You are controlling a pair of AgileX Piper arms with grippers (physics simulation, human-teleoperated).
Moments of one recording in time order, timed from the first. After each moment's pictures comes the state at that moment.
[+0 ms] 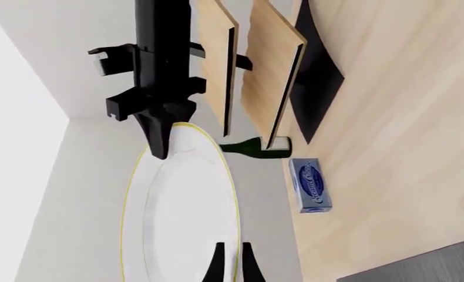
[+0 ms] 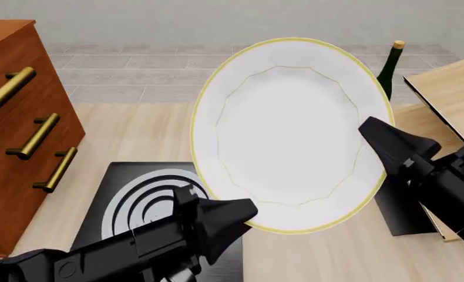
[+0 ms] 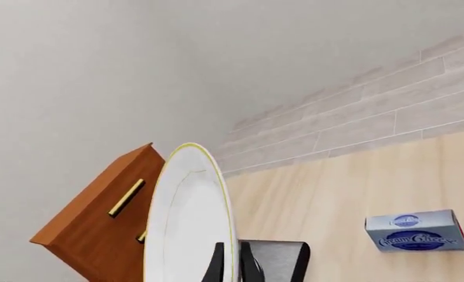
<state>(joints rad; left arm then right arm) -1.08 1.22 -0.40 -0.66 1.53 0.52 0.65 -0.34 -0.31 0.60</state>
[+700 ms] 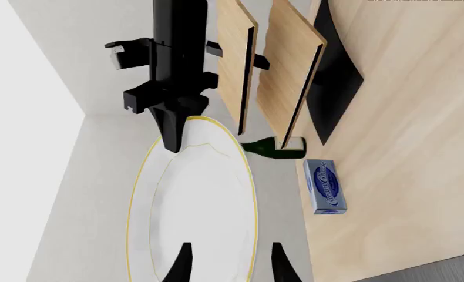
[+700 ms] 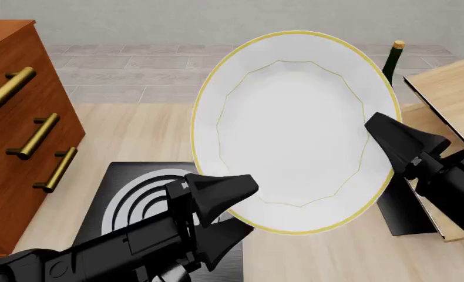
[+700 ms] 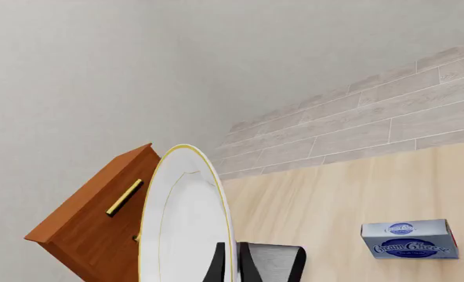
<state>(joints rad) -1.09 1.19 -0.40 -0.67 1.54 0.51 0.62 -0.37 -0.26 0.59</state>
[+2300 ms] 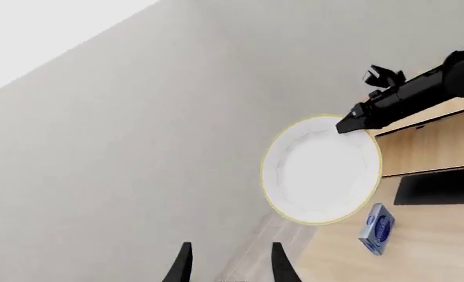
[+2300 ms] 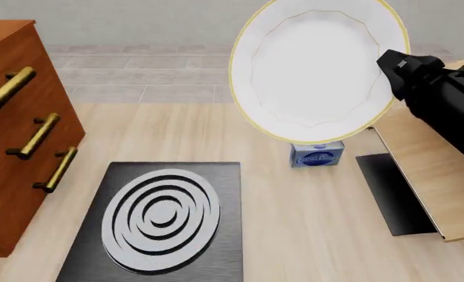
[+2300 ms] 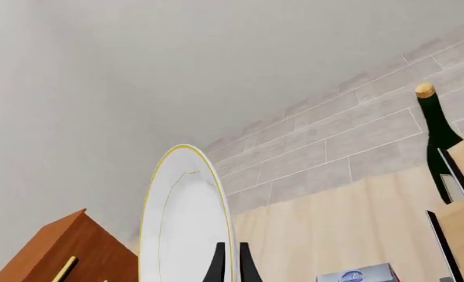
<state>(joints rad) -0.81 0.38 -0.74 0.15 0.78 0.26 0.93 -0.64 -0.25 0.62</state>
